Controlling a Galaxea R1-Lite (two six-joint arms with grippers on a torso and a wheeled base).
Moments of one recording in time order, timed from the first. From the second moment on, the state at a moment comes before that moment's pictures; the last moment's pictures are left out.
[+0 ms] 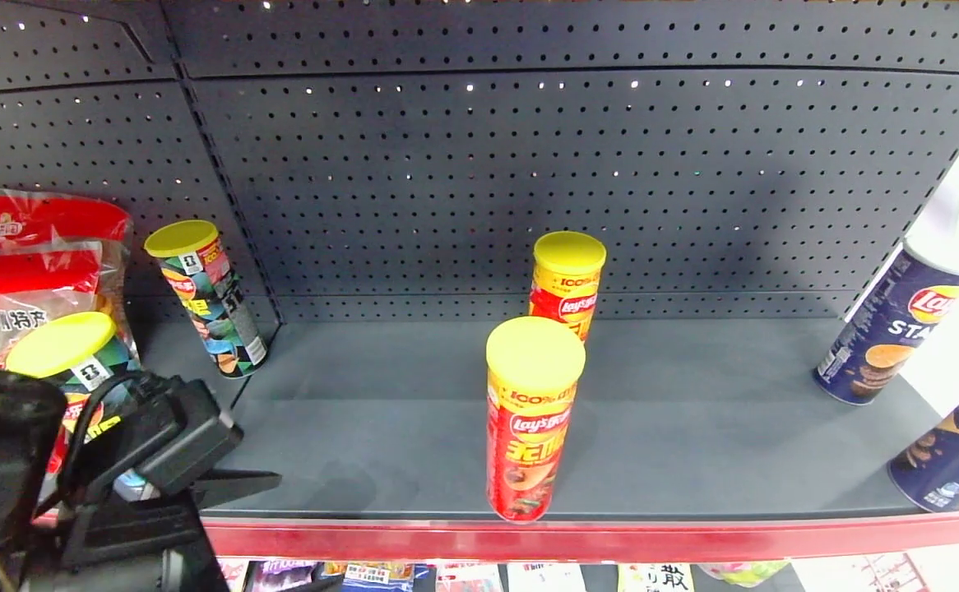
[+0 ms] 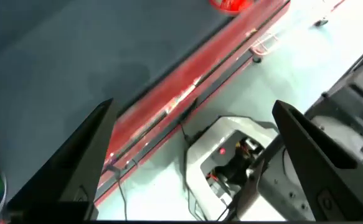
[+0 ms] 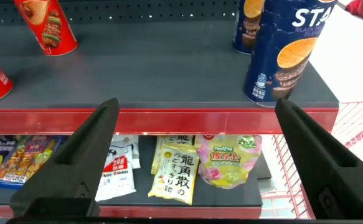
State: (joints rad) left arm -0.61 1.22 -0.53 -0.02 -0.16 0.06; right arm 0.00 0.00 0.00 -0.01 0.01 0.01
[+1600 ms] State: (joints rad) left arm -0.69 1.79 -0.85 -0.05 -0.06 0.07; right arm 0.00 0.00 0.00 -0.01 0.01 0.01
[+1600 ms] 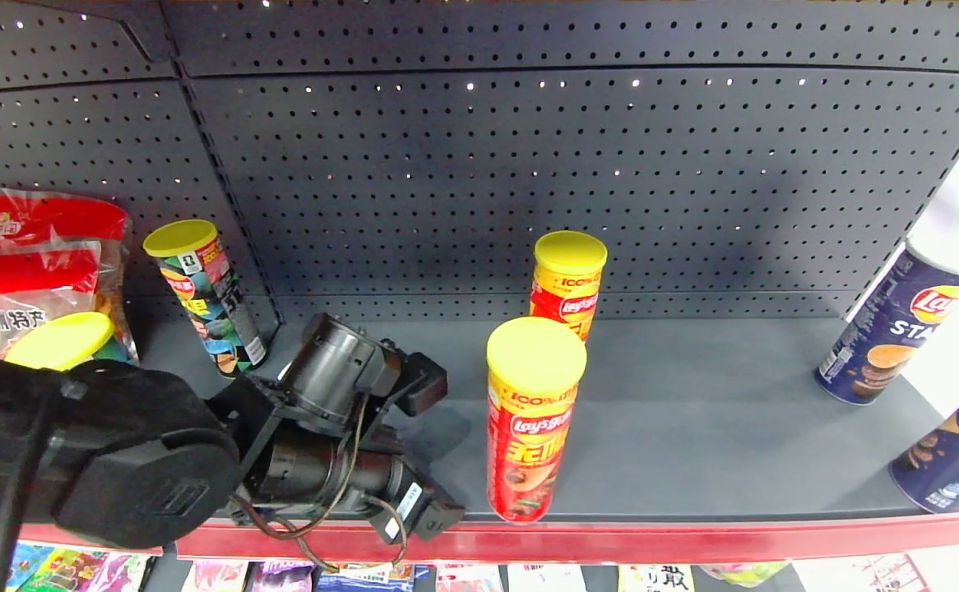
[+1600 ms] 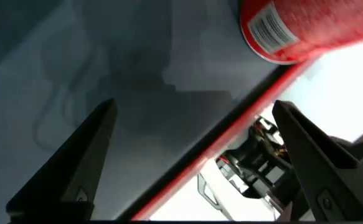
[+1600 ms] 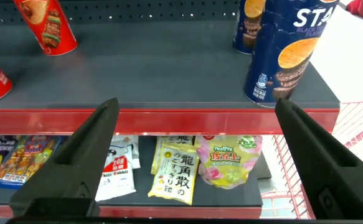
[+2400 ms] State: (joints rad) left arm -0.70 1.88 -0.95 -0.05 -0.02 0.07; right arm 0.00 0.00 0.00 -0.01 0.01 0.01
